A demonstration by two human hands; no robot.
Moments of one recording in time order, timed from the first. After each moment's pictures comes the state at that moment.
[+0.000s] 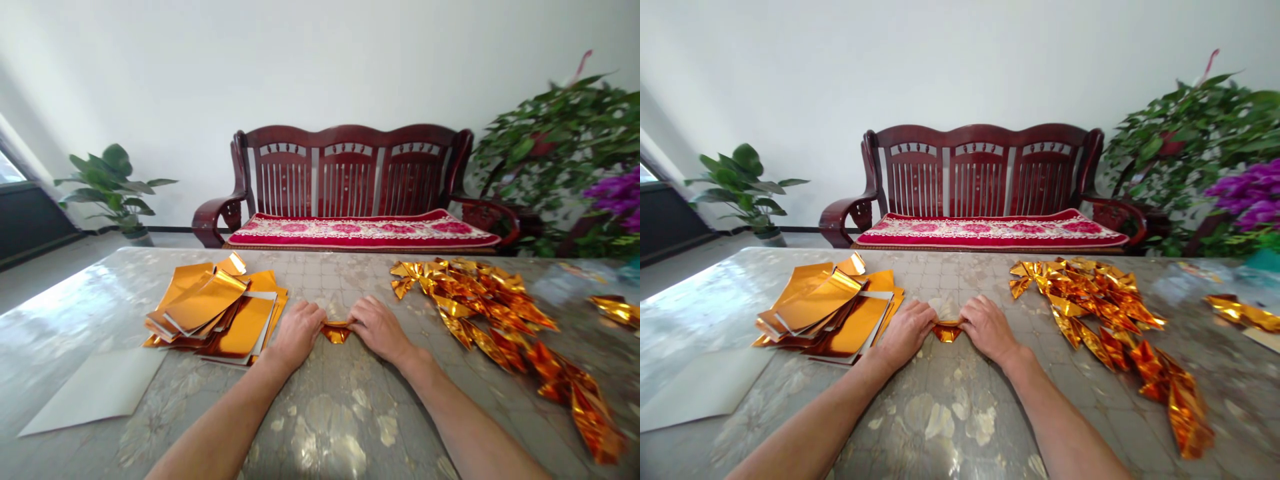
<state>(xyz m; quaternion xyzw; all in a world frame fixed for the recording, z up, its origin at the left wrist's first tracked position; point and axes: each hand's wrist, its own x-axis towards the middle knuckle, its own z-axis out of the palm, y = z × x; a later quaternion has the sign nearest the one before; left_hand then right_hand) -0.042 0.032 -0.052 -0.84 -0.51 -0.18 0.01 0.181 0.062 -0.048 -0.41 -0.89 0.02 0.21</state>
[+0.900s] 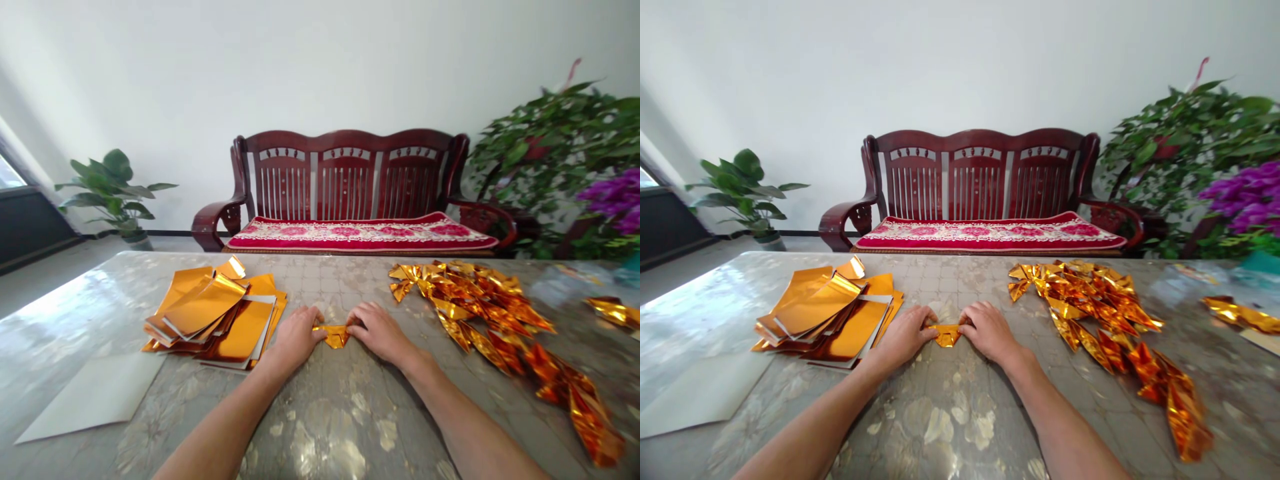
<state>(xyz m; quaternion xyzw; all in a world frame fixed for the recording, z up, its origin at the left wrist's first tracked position) -0.037 0.036 -0.049 -0.75 -0.61 -0.21 -0.14 0.184 0.069 -0.053 -0.46 -0.86 0.10 0.20</state>
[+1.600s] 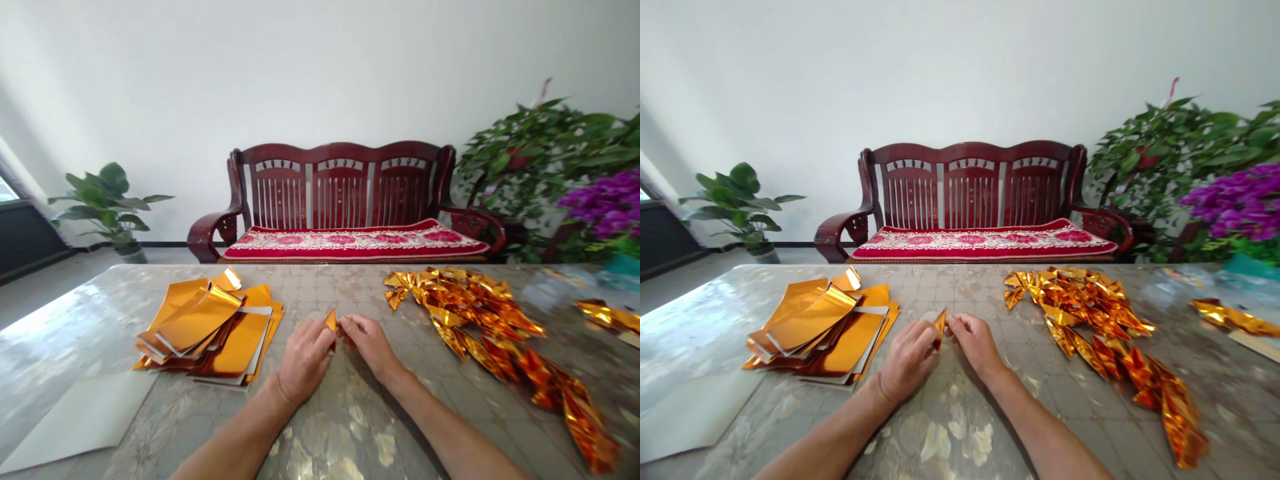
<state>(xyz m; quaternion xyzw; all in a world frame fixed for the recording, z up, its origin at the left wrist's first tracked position) -0.016 0.015 -0.053 -0.82 -0.39 -0.40 0.08 0.153 0.050 -0.048 -0.44 -0.65 0.44 0.44</state>
